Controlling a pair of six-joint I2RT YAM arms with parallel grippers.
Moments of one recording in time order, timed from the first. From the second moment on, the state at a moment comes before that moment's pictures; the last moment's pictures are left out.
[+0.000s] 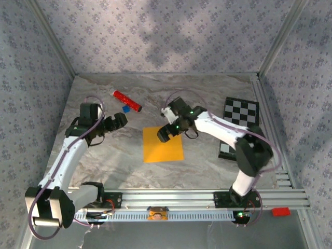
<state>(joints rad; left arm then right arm) -0.13 1.09 0.87 -0.61 0.29 -0.52 0.71 1.67 1.28 -0.64 -0.20 0.08</state>
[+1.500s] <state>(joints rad) -0.82 1.86 1.42 -0.80 -0.05 -0.83 0.45 1.31 0.81 -0.44 -0.10 0.73</state>
